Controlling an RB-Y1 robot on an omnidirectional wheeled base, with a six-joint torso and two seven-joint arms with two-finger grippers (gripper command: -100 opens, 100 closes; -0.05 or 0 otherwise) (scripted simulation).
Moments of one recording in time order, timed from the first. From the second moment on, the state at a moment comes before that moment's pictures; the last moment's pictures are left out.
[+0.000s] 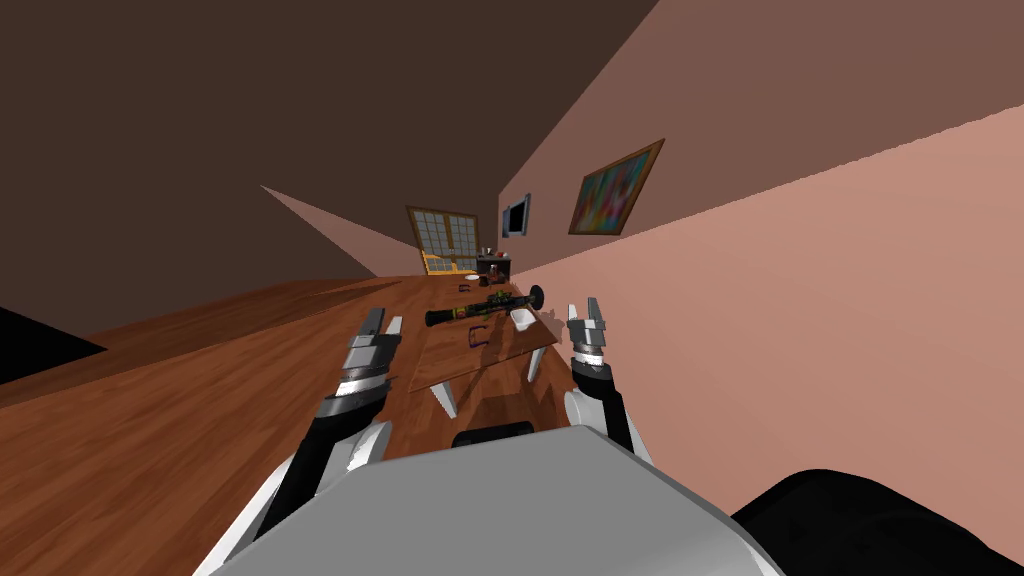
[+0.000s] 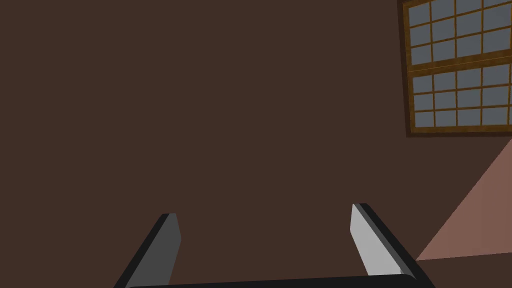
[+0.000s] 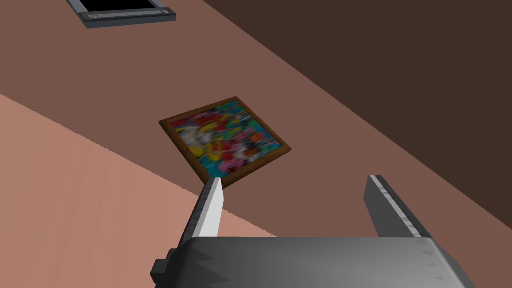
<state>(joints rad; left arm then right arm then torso) 0.49 0.08 0.07 -2.17 -0.02 -0.53 -0.08 0.51 0.01 0.03 -2.30 -0.04 -0.51 0.02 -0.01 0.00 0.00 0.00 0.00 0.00</state>
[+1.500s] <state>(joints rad) 0.33 0.25 0.24 -1.76 -0.01 -0.24 -0.06 0.51 0.01 0.03 -2.30 -0.04 -0.51 0.02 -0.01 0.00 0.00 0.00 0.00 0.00</state>
